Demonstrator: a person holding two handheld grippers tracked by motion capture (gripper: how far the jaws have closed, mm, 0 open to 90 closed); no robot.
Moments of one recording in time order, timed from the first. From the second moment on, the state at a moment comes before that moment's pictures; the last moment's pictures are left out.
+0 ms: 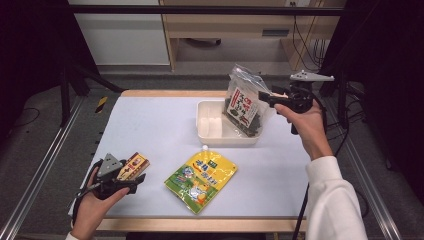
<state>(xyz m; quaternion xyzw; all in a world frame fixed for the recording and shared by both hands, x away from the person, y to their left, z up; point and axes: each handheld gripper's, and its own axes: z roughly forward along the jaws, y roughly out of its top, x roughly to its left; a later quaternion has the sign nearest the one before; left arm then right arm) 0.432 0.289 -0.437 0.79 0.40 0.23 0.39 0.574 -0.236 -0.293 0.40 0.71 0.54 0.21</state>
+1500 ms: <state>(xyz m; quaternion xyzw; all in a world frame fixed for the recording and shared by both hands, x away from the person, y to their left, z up) 0.429 0.271 -0.438 0.76 0.42 0.22 0.44 0.452 -0.135 -0.432 0.44 0.76 0.43 0.19</state>
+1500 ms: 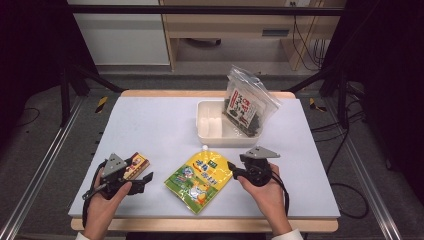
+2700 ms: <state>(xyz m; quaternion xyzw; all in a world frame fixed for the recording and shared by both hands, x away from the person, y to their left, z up) 0.428 0.259 -0.442 0.79 0.39 0.21 0.43 0.486 -0.125 -0.472 0.49 0.79 0.37 0.12</state>
